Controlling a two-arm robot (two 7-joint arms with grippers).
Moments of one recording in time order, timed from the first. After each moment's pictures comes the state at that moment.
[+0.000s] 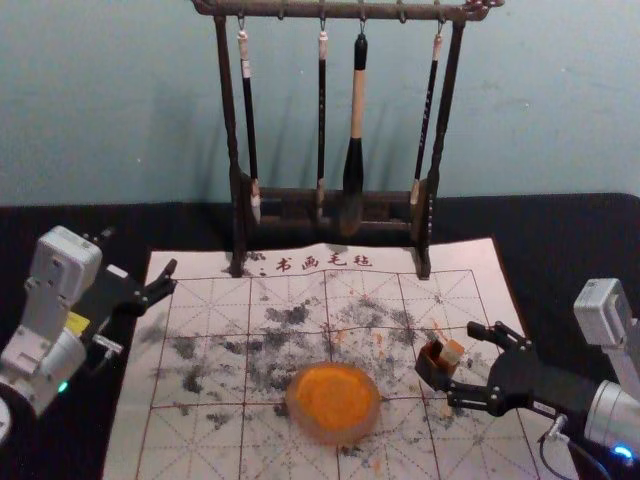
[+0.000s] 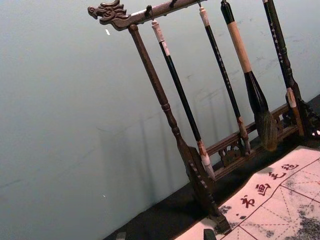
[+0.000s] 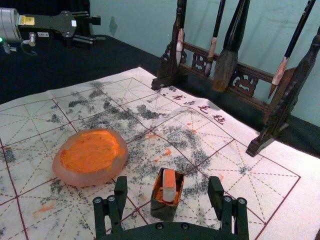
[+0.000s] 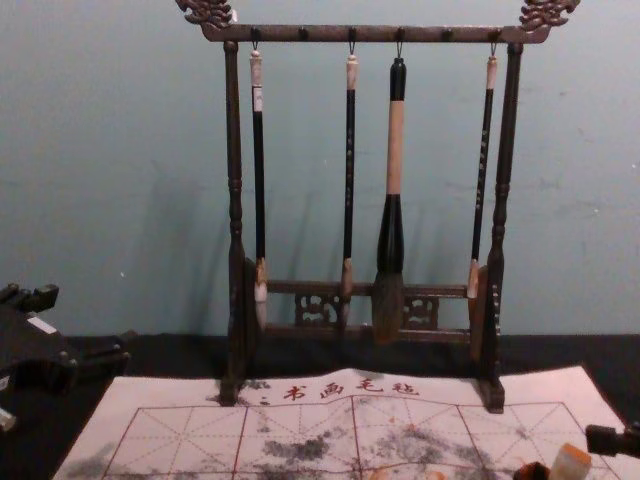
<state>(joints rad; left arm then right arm) -0.20 0.60 0.45 -1.41 -0.25 -0.12 0.03 0.13 0.61 -0.40 -1.41 0.43 -0.07 0.61</state>
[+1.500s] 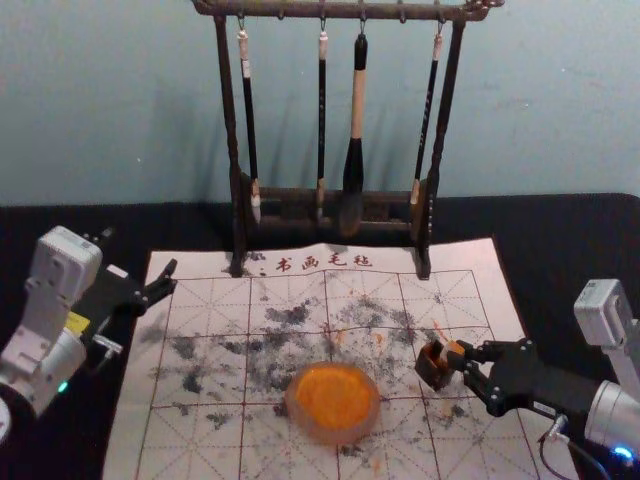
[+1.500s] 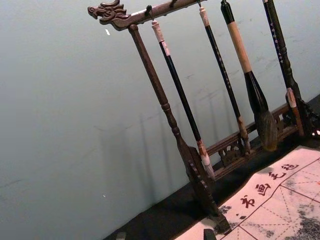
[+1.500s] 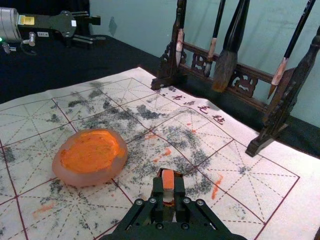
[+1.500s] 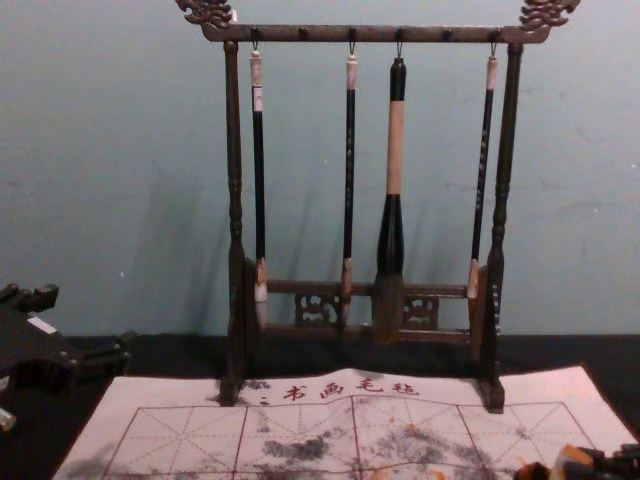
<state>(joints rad) -0.20 0.60 0.45 -1.41 -0.25 -0.12 0.03 0.13 0.61 -0.40 -1.42 0.43 -0.07 0.61</state>
